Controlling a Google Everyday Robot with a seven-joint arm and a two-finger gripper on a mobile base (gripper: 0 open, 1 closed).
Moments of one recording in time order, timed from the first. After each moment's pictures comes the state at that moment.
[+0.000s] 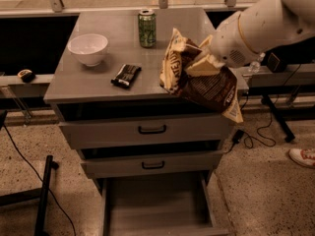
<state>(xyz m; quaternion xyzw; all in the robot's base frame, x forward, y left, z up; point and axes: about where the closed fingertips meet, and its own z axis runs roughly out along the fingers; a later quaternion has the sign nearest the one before) 0.561 -0.090 0.943 -0.59 0.71 0.09 0.37</state>
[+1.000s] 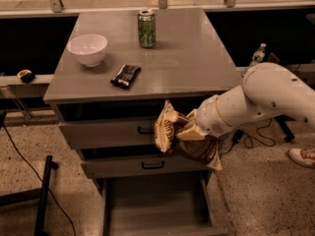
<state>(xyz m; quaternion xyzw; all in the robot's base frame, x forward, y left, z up) 0.517 -0.076 0.755 -0.59 0.72 0.19 0.30</state>
